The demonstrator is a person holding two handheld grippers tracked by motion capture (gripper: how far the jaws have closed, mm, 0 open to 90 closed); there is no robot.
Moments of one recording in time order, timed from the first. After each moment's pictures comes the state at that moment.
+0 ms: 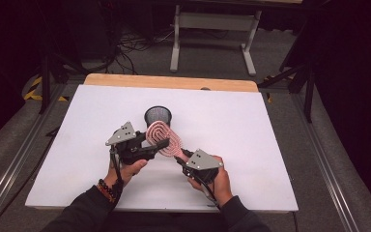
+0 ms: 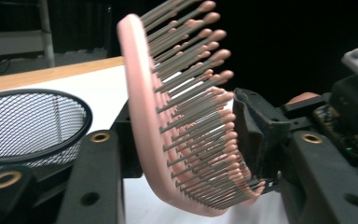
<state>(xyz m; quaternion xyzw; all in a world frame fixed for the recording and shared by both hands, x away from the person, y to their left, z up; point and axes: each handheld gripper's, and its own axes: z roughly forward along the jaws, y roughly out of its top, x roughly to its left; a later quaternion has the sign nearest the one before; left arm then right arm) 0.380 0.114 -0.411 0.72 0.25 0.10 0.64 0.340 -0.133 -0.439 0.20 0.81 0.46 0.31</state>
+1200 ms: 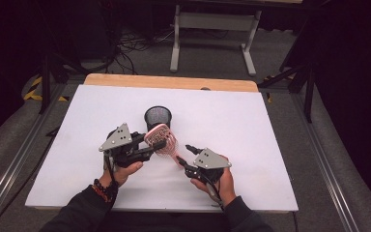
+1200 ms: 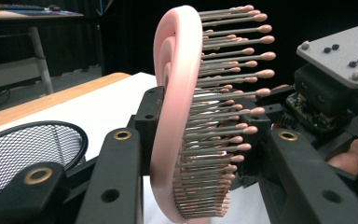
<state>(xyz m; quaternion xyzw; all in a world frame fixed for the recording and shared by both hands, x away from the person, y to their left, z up) 0.367 0.125 -0.397 0.73 0.19 0.13 0.64 0.340 -0.149 -0.435 0.22 0.79 0.49 0.31</state>
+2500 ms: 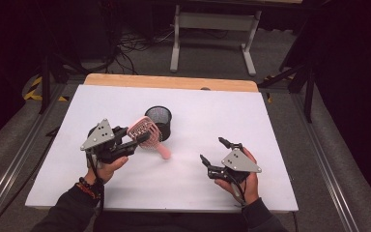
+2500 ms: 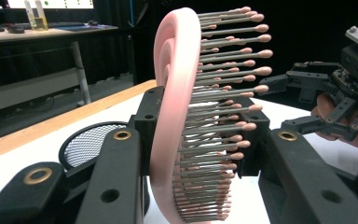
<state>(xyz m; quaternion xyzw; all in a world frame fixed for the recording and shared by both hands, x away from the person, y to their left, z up) 0.367 0.162 -0.386 0.72 0.22 0.19 0.64 0.332 -0.213 -0.426 0.25 0.75 0.49 0.38</state>
